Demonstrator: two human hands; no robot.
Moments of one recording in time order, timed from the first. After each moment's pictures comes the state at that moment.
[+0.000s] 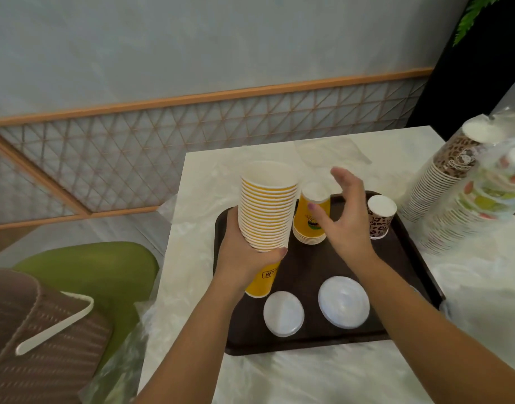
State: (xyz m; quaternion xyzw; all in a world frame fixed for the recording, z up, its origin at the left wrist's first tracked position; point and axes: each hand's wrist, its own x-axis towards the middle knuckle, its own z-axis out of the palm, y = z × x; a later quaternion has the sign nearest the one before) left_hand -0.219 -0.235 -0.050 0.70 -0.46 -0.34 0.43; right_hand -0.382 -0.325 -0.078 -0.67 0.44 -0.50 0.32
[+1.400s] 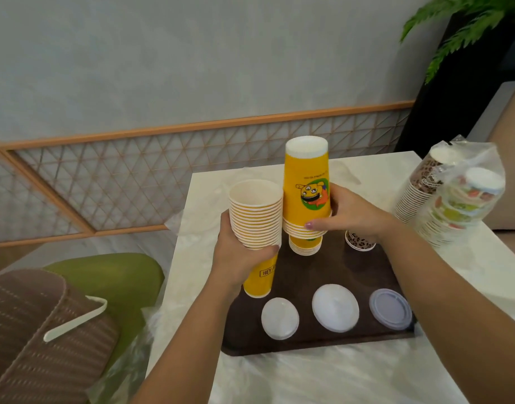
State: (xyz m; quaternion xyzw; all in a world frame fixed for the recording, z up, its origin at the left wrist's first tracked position) left_hand -0.219 -0.222 -0.026 0.66 -0.45 -0.35 0.49; right_hand -0.412 -0.334 0.007 -0.74 0.35 -0.21 0.53
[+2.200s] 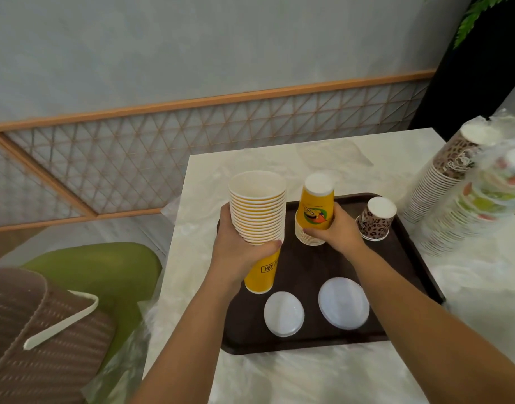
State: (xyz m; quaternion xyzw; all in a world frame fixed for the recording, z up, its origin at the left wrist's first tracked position) left_hand -0.212 -0.235 -0.047 0.68 -0.43 -0.36 0.48; right_hand -0.395 -0.368 -0.145 -0.67 0.57 -0.28 0.38
